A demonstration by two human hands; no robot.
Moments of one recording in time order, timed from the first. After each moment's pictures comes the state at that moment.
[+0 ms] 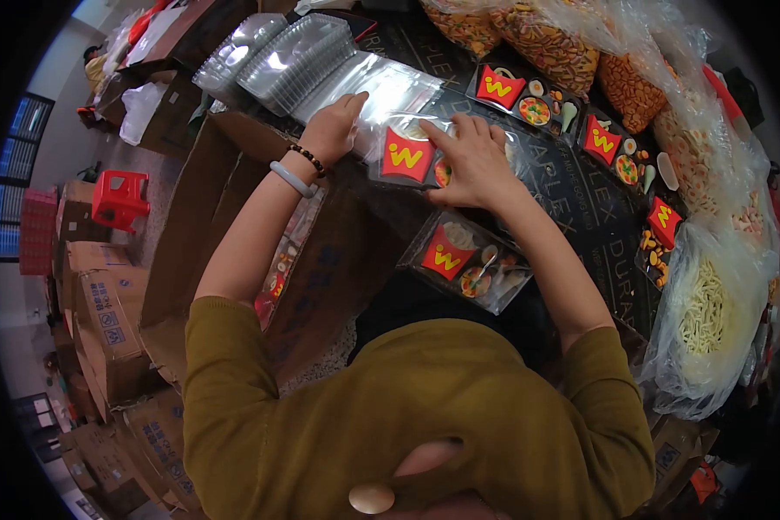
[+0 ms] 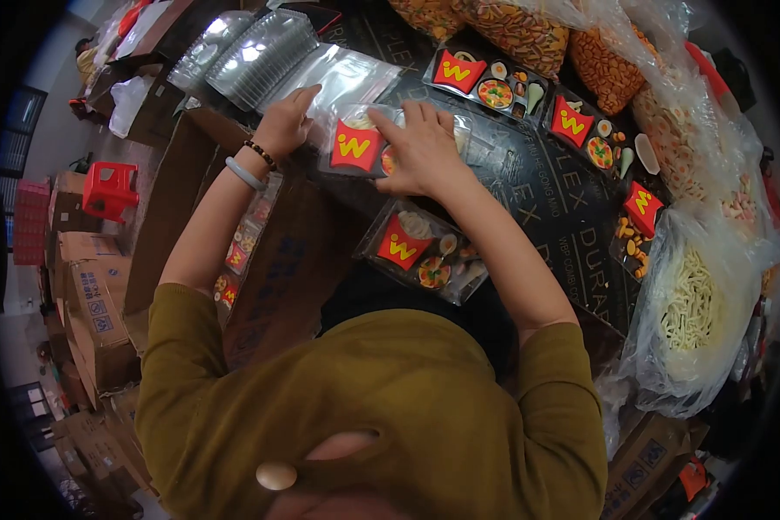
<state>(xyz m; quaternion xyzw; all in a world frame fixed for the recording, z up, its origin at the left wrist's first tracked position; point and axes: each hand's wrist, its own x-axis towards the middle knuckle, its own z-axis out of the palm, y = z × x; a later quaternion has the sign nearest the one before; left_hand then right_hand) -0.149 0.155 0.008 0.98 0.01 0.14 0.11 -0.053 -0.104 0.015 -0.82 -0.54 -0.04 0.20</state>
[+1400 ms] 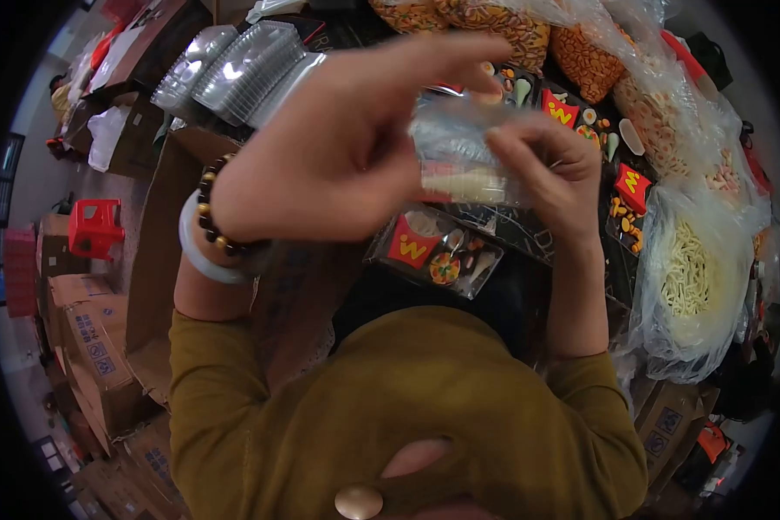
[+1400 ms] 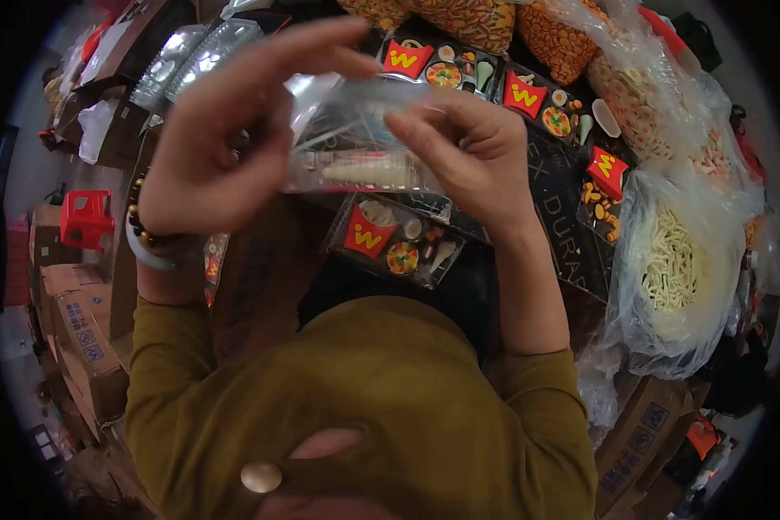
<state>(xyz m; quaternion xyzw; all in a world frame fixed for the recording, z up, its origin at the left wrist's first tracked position) -0.181 -0.007 0.203 0.86 -0.20 0.10 0.46 -0.078 -0.202 0.111 -0.58 -0.37 0.08 0.72</state>
